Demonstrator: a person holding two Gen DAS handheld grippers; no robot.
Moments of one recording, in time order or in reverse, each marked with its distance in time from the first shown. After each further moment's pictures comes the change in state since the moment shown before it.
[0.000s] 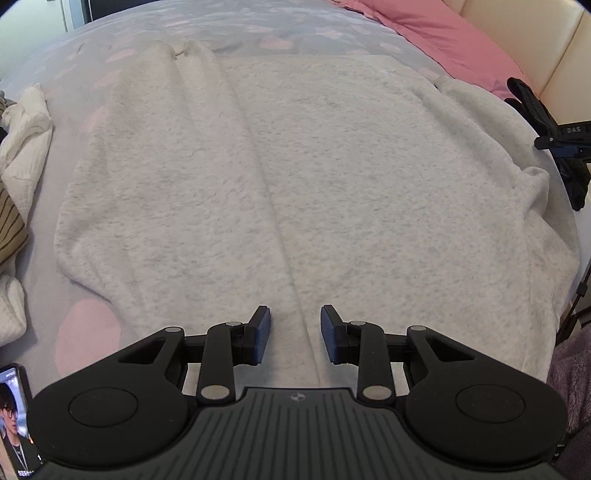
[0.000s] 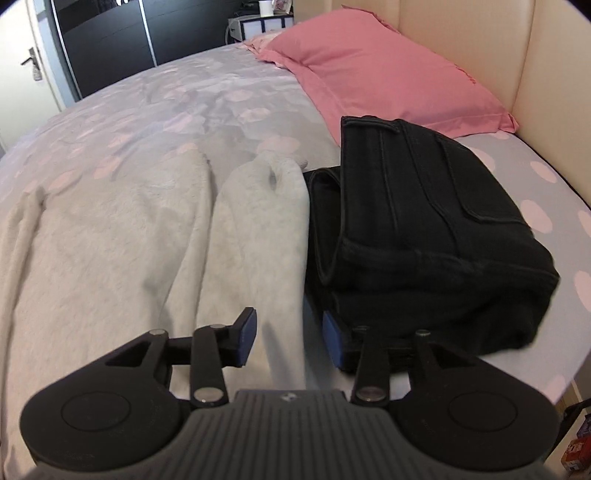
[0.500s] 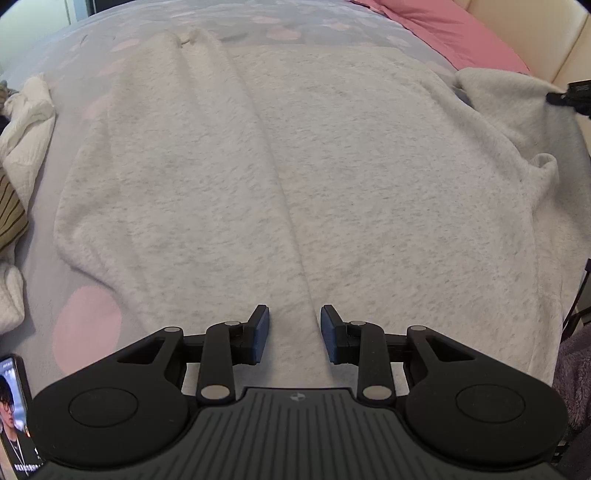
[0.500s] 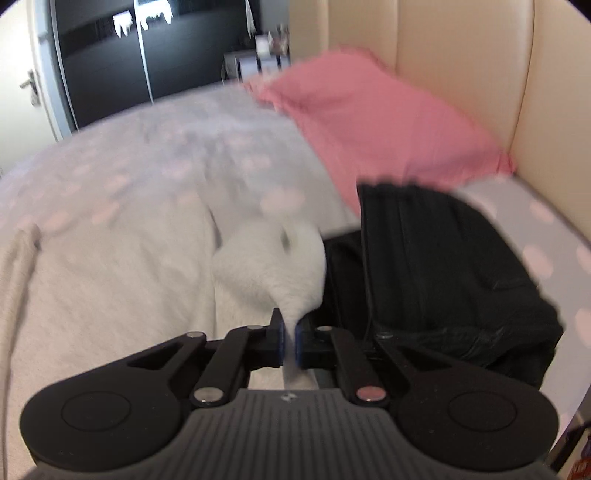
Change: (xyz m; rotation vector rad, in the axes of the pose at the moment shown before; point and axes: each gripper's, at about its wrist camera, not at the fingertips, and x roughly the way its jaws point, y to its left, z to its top) left arm -0.002 0.007 -0.008 -0.021 0.020 0.003; right arm -0.040 0.037 0.014 -0.040 -0.218 -0.009
